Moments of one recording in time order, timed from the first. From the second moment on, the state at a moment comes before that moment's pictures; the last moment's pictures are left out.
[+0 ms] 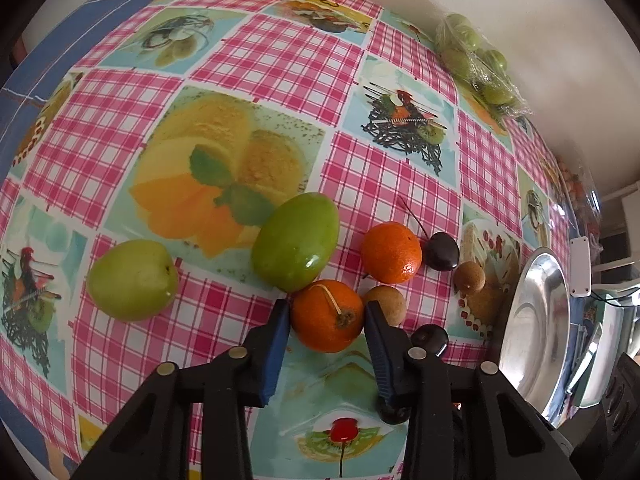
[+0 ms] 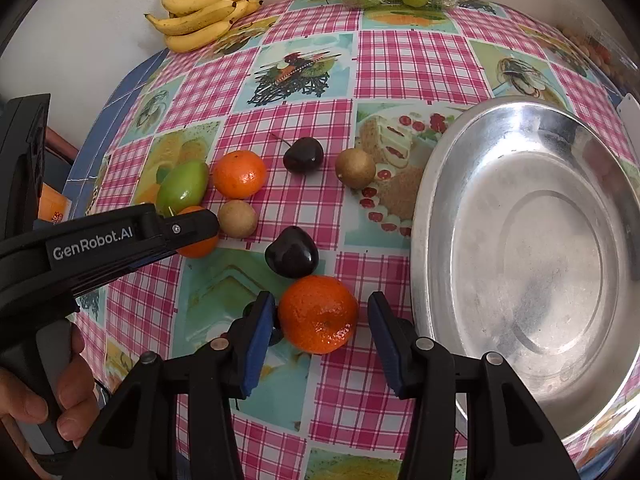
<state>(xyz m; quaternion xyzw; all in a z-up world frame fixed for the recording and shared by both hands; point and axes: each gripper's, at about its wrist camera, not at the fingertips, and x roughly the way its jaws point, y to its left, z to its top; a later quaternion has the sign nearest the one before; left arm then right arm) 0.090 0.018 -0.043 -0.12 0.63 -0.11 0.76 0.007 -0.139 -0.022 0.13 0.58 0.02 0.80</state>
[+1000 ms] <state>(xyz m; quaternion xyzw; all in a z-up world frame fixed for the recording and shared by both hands) 0.073 0.019 0.002 -0.12 0.57 -0.13 0.80 -0.005 -0.144 0.013 0.16 0.55 0.04 0.82</state>
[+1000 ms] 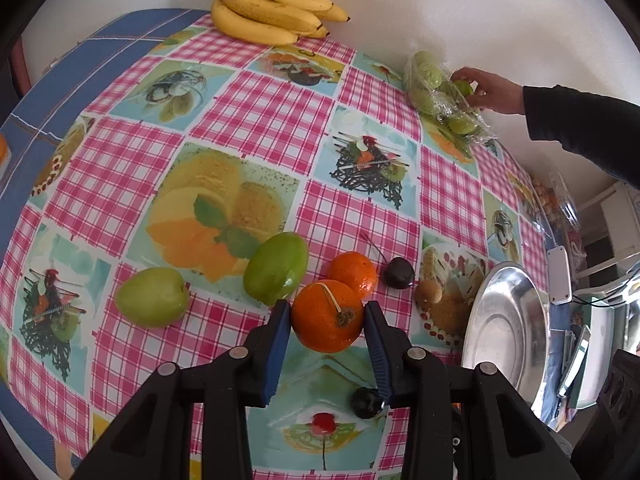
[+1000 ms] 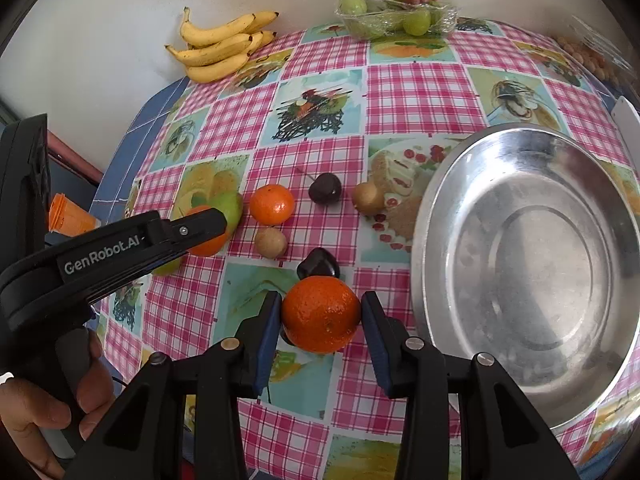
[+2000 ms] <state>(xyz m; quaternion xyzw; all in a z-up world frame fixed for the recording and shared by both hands) -0.004 -0.159 0.005 0.07 0.54 -0.30 0.78 -0.063 -0.314 0.014 0.26 0.51 -0.20 0.79</state>
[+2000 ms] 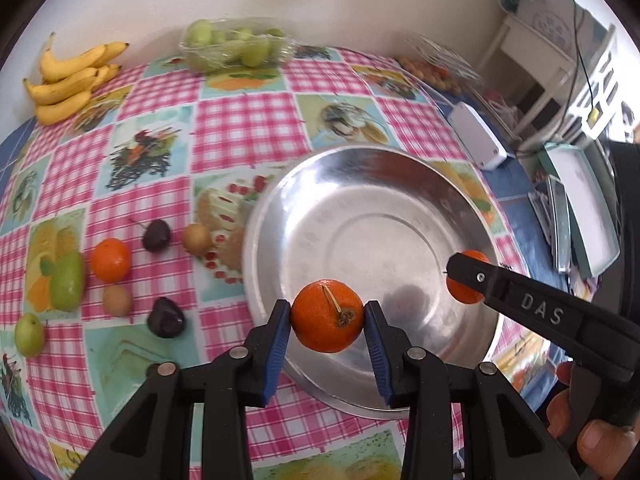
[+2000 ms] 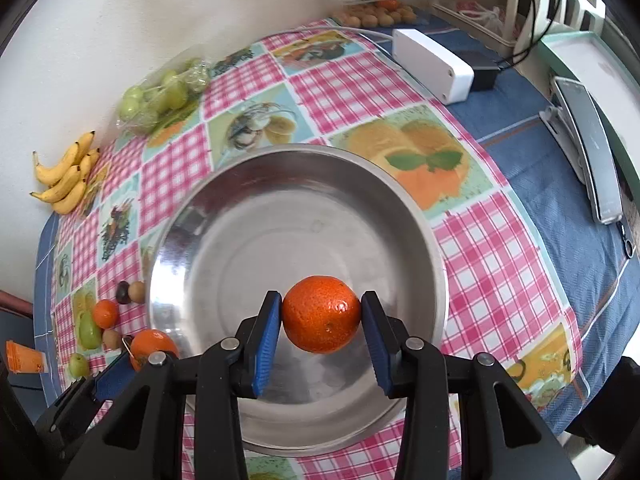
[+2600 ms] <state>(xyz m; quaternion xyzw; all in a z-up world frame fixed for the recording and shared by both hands) -0.010 -0.165 -0.017 0.09 0.57 -0.30 0.76 -0.059 -0.313 -0.009 0.26 0.55 -0.20 0.77</state>
